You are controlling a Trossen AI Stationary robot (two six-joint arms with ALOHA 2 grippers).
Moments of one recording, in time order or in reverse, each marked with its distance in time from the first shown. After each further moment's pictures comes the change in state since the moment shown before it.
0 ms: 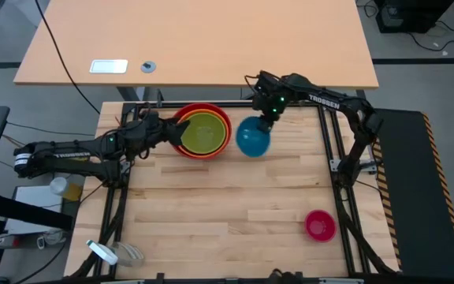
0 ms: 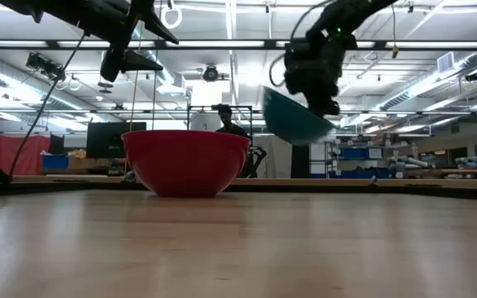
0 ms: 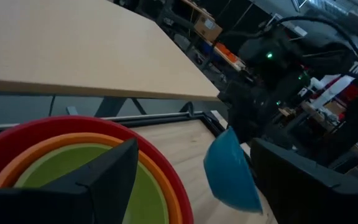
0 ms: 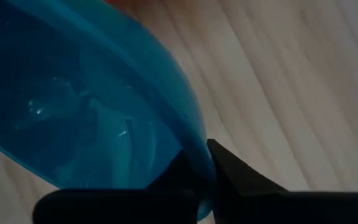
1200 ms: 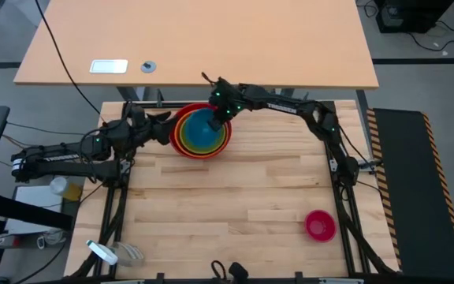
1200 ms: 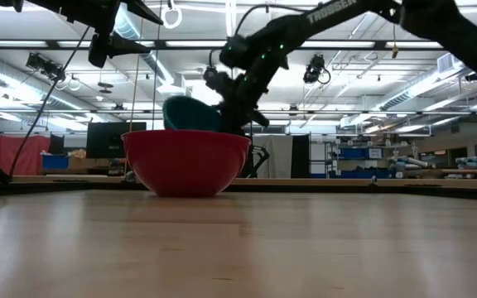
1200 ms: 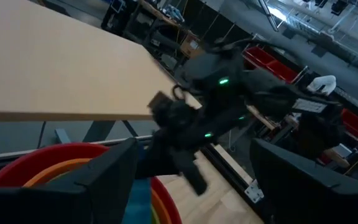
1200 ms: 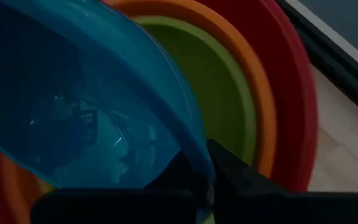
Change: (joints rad) left arm -0.003 -0.156 0.000 -0.043 -0.005 0.070; right arm 0.184 0.431 0.457 0.358 0.179 0.389
